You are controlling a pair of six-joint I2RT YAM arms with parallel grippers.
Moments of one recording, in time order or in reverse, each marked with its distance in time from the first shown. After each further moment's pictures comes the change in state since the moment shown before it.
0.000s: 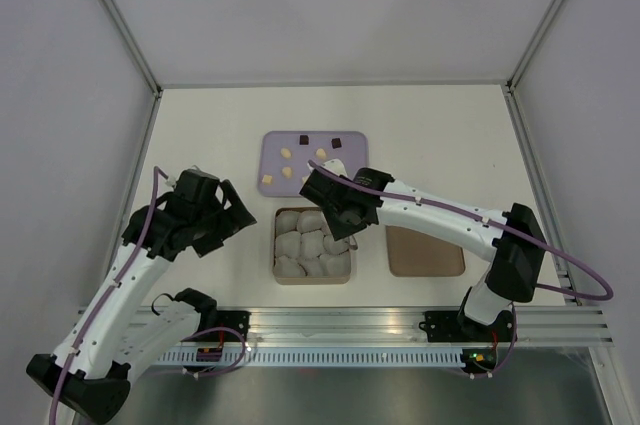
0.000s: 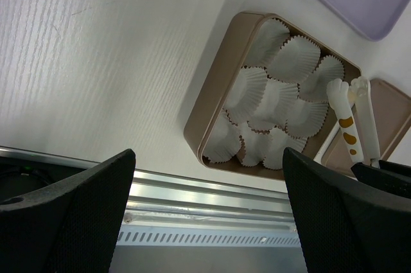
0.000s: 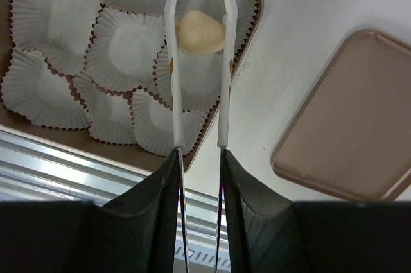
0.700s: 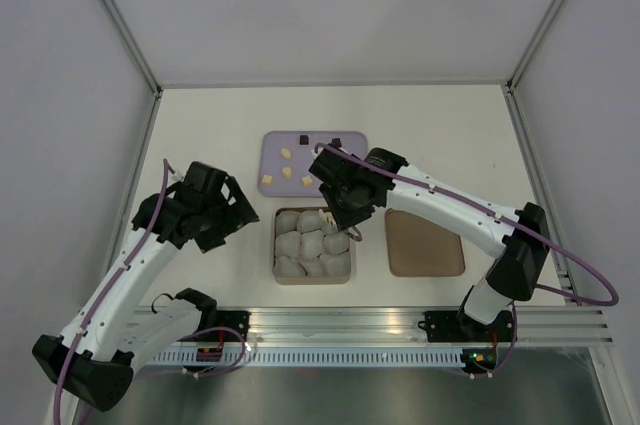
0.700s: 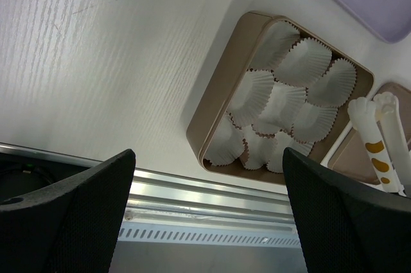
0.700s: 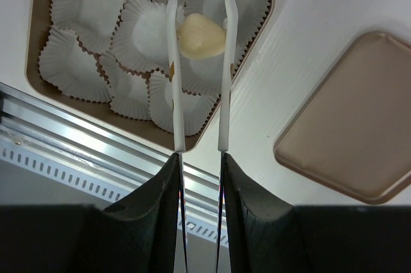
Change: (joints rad) left arm 0.000 0.089 0.023 0.003 0.000 0.000; right arm -0.101 -0.001 0.122 -0.093 -0.170 -0.095
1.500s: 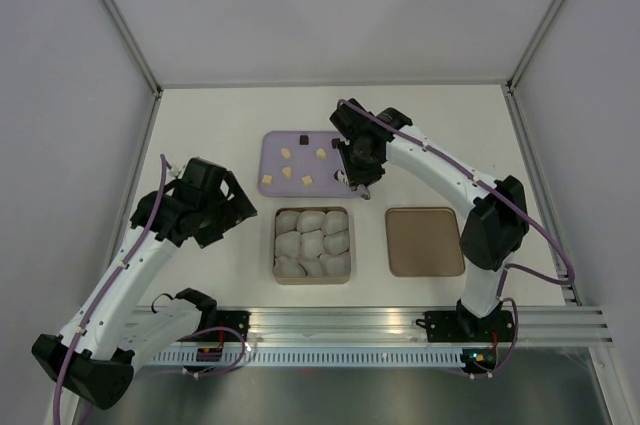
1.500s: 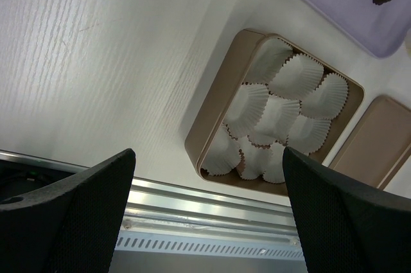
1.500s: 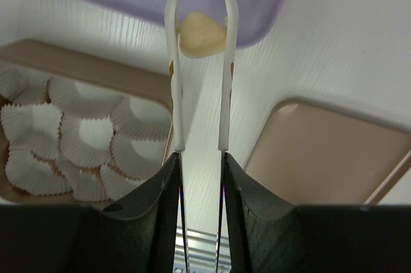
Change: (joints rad) left arm 0.000 0.006 0.029 0.005 -0.044 0.000; right arm -0.288 0.214 0.157 0.034 -0.004 -0.113
